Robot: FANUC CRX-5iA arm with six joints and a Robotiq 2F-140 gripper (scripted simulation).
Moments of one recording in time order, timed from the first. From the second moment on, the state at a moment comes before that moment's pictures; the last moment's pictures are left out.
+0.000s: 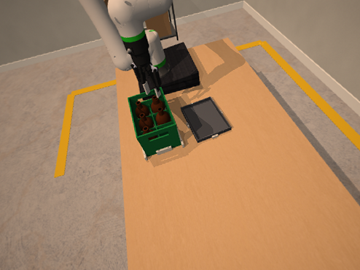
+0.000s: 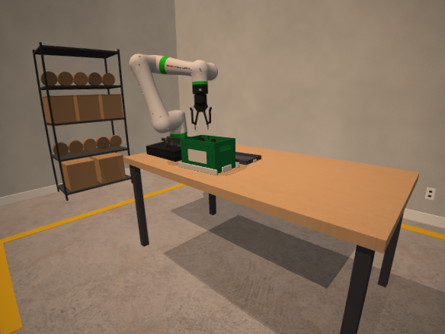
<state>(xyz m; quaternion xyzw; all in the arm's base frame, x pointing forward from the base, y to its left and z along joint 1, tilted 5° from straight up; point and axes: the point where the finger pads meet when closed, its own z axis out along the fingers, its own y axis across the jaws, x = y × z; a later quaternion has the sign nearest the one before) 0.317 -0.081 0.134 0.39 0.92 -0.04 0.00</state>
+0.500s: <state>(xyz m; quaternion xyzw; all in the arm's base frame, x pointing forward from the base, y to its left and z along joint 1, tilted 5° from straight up) 0.317 -0.082 0.133 0.39 0.92 -0.04 0.00</state>
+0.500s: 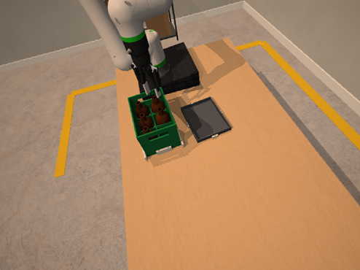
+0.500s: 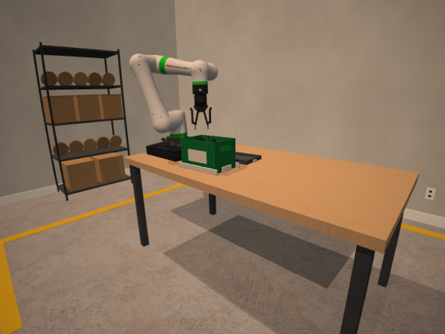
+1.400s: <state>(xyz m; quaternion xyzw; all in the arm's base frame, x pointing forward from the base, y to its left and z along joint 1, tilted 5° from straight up) 0.317 -0.083 0.111 0.39 0.92 -0.04 0.00</state>
